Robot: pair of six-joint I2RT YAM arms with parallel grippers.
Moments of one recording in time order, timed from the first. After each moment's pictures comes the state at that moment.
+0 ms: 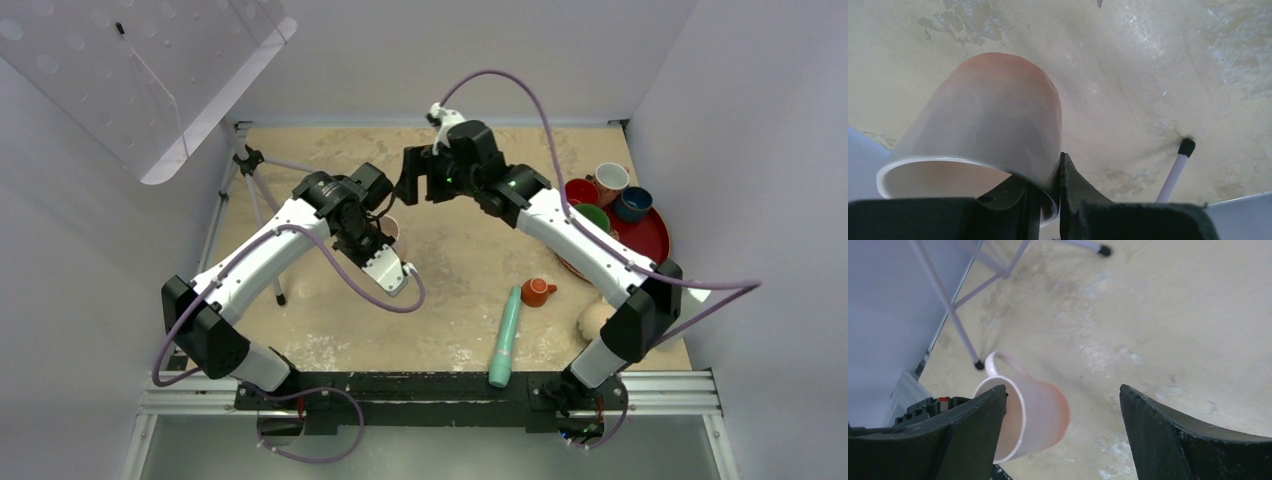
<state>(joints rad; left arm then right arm) -0.65 1.50 1.49 -1.35 0.17 1.60 0.67 1.56 1.57 -0.49 -0.03 0.44</state>
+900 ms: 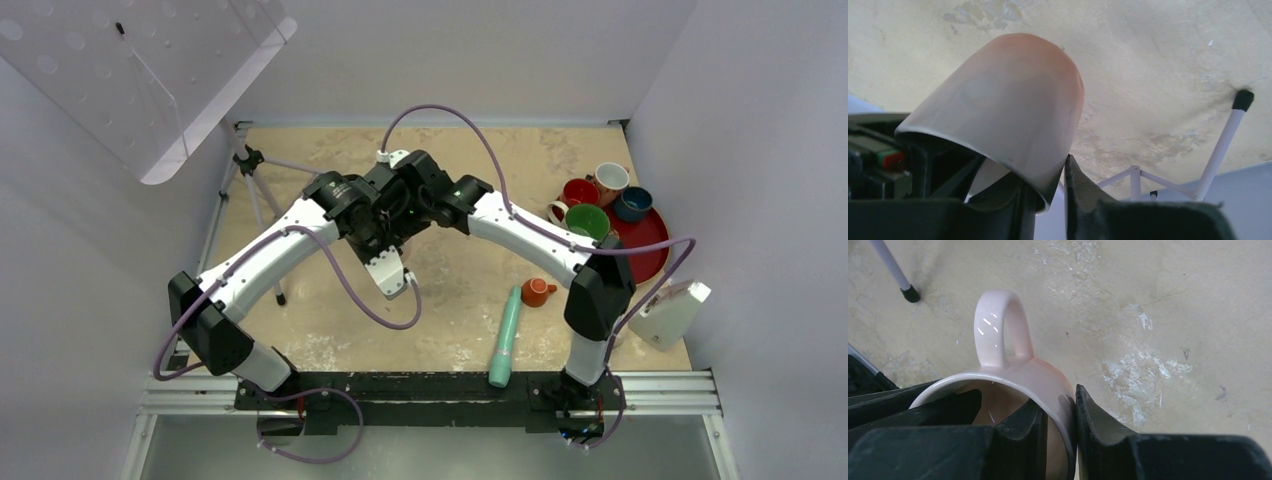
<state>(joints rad) -0.73 1.52 1.55 -1.35 0.00 1.79 0.85 1.83 1.68 -0.65 -0.01 0.27</state>
